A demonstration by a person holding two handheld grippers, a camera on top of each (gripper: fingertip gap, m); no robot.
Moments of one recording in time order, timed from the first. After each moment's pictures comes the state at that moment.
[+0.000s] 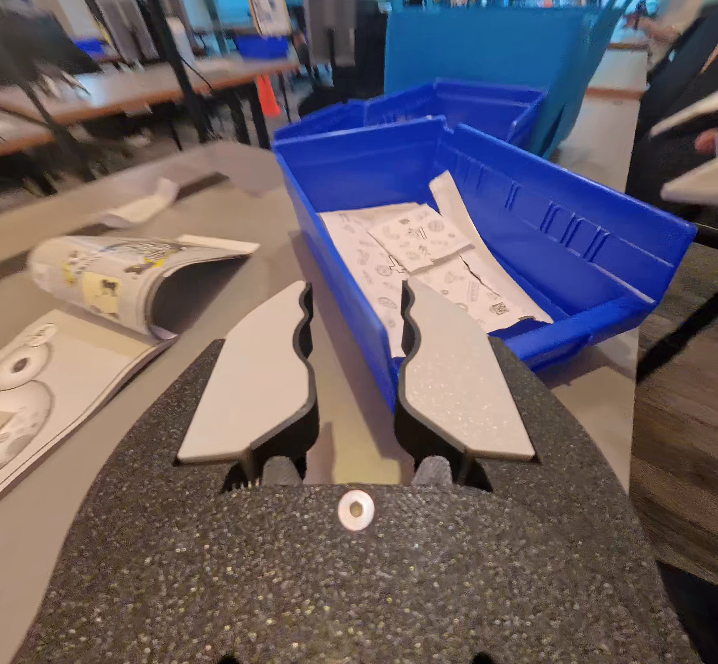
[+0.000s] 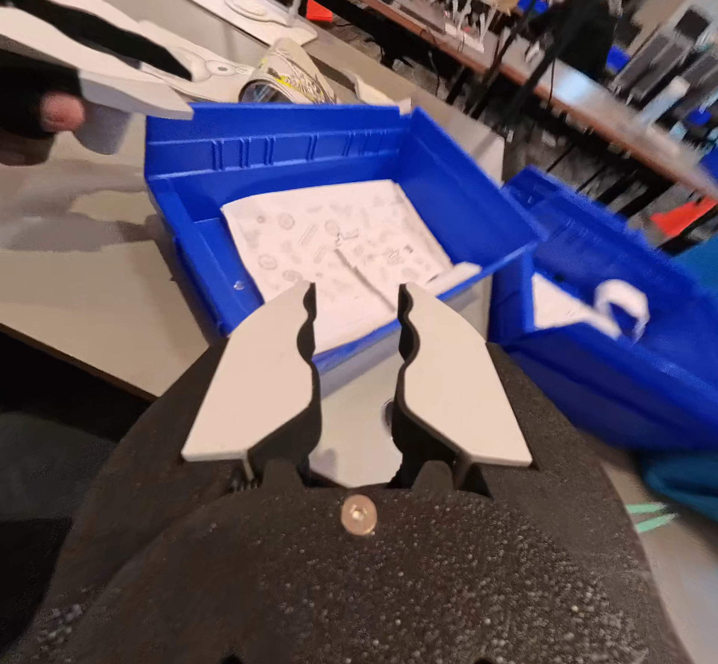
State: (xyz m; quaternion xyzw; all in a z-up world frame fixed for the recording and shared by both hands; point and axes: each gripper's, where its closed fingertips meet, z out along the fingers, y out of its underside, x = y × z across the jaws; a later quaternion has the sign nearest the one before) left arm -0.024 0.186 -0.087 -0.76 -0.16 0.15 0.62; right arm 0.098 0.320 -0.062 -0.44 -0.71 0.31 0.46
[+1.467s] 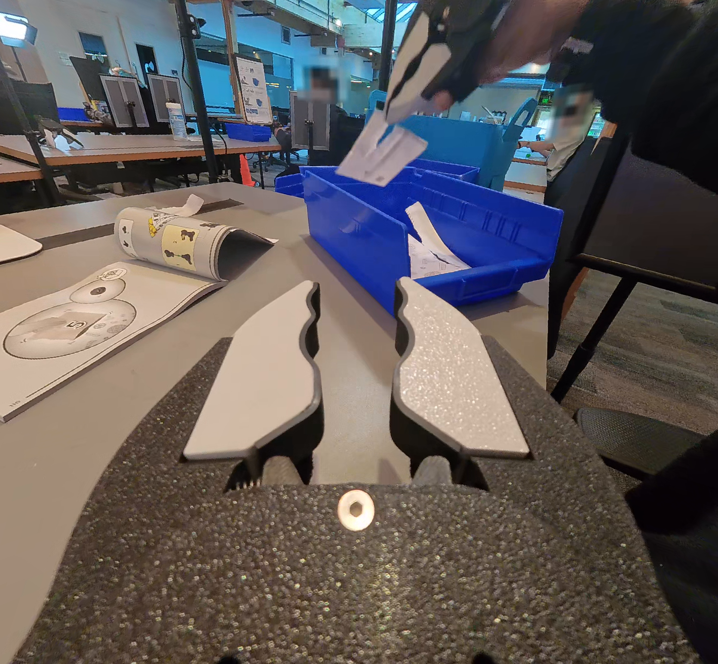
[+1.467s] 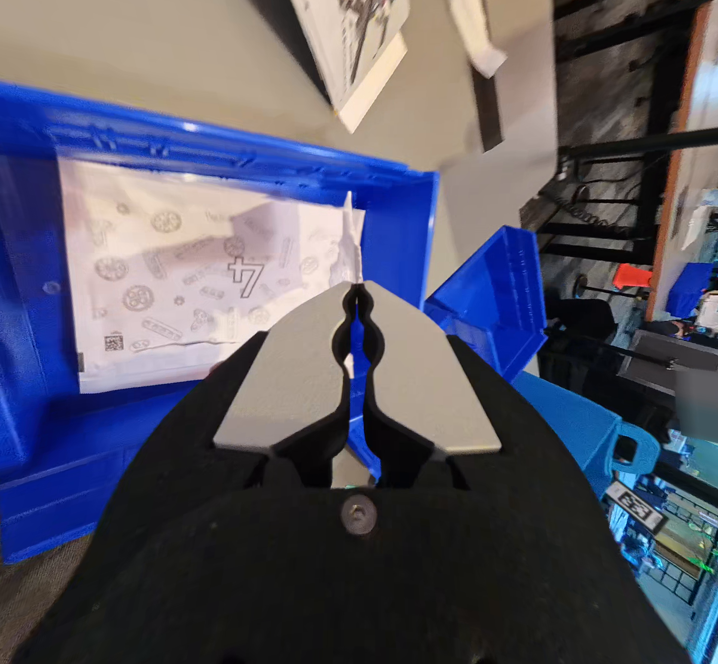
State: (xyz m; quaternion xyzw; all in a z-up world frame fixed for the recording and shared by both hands) left arm -0.004 0.053 -0.090 -0.68 -0.14 0.09 0.71; right arm -0.074 0.318 -0.025 -0.28 -0.90 0.01 0.32
